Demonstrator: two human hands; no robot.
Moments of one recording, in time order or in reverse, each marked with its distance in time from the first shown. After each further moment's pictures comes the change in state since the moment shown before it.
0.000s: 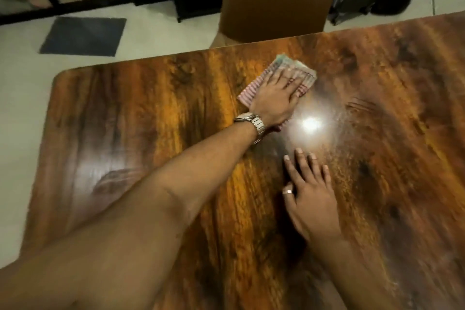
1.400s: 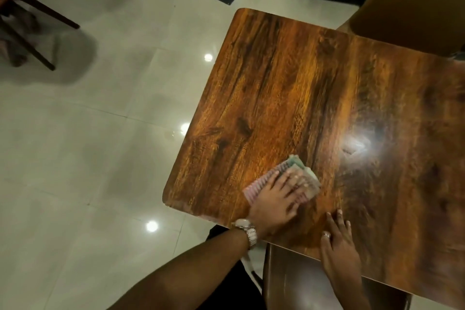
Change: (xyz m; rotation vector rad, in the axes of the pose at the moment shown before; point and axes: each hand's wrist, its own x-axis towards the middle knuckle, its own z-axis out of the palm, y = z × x) left_hand -0.469 0.065 0.080 -0.136 0.024 -0.312; right_hand -0.250 -0.068 0.022 0.100 -0.305 0.112
